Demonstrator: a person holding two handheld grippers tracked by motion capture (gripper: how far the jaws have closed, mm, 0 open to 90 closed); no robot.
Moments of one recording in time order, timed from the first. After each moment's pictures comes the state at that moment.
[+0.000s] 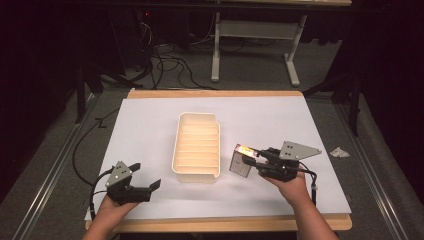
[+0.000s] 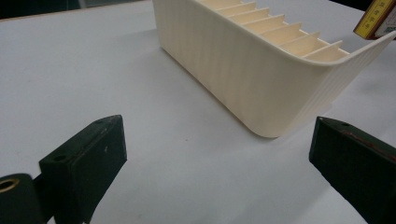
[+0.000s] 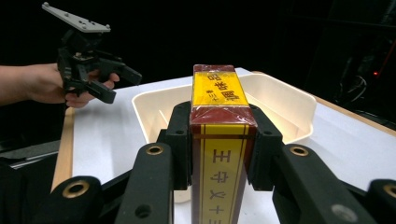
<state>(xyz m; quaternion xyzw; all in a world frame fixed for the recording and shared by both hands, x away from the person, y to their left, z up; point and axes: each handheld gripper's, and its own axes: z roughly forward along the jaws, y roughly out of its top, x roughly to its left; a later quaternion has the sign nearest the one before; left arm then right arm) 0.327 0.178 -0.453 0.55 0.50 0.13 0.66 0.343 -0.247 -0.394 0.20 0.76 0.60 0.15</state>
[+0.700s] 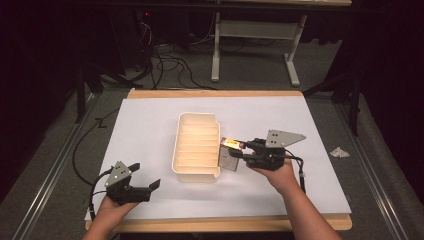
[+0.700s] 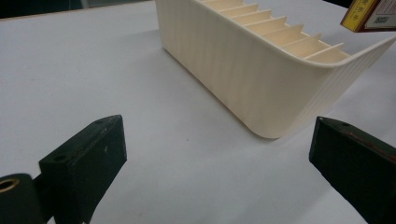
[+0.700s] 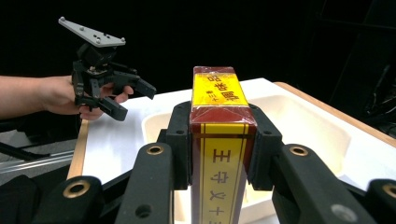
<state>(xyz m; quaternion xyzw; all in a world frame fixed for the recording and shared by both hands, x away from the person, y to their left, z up) 0.326 0.178 -0.452 0.55 0.50 0.13 0.66 0.371 -0.215 -0.379 0.16 0.77 0.61 0.12</state>
